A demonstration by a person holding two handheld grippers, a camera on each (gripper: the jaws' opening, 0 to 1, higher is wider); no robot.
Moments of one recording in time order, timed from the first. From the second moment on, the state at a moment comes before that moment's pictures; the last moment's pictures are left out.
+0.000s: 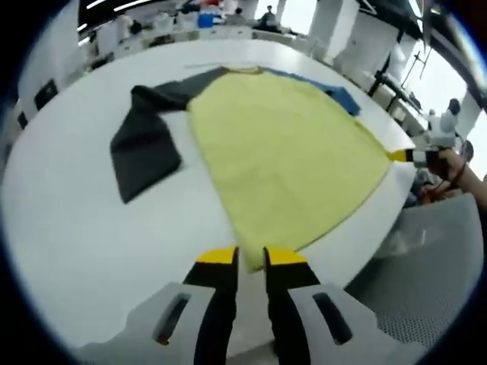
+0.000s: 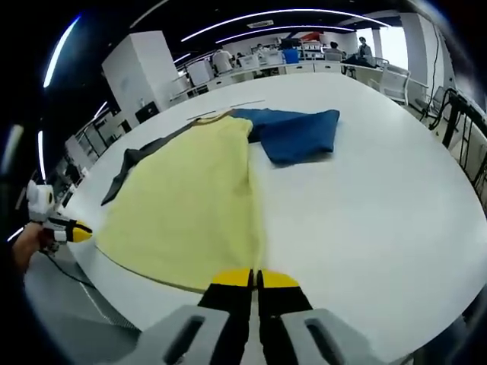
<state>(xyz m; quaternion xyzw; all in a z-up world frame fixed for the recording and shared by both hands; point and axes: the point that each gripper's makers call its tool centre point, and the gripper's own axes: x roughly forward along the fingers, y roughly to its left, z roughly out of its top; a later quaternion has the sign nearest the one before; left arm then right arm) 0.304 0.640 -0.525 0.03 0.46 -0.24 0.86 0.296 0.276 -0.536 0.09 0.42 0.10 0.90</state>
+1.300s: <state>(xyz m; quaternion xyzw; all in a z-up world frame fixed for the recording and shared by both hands) 0.287 0.643 -0.539 0.02 0.50 -0.22 0.84 0.291 0.274 -0.540 0.08 0.43 0.11 0.89</state>
